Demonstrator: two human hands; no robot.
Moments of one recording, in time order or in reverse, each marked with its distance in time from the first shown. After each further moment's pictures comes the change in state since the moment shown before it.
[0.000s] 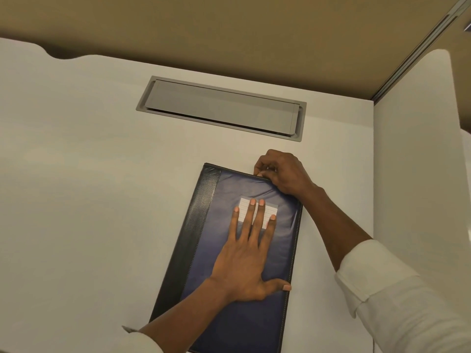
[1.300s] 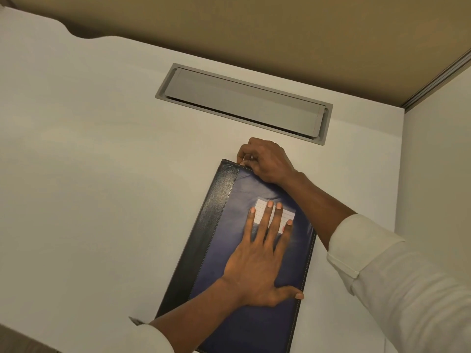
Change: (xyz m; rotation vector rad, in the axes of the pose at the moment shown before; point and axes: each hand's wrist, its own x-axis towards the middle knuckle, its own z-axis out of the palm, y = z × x) left_hand 0.000 -0.005 0.003 -0.011 0.005 0.012; right_hand 0.071 -0.047 0.040 -0.103 -0.089 -0.123
